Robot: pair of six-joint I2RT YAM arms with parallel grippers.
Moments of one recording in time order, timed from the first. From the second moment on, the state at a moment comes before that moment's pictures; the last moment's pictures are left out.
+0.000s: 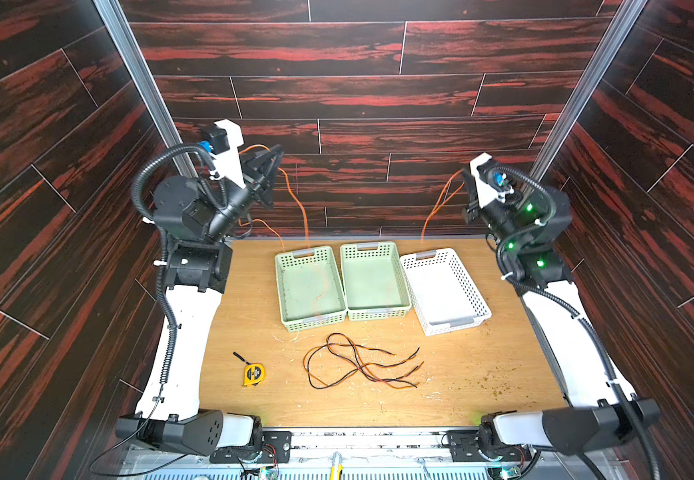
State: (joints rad) left arm -0.10 1.38 1.79 0.04 0.59 -0.18; right arm 0.22 1.40 1.64 -0.01 -0.22 -0.47
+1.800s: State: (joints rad) left arm -0.38 1.36 1.79 -0.08 0.58 0.00; right arm 0.02 1.51 1.04 0.15 -0.20 -0.35
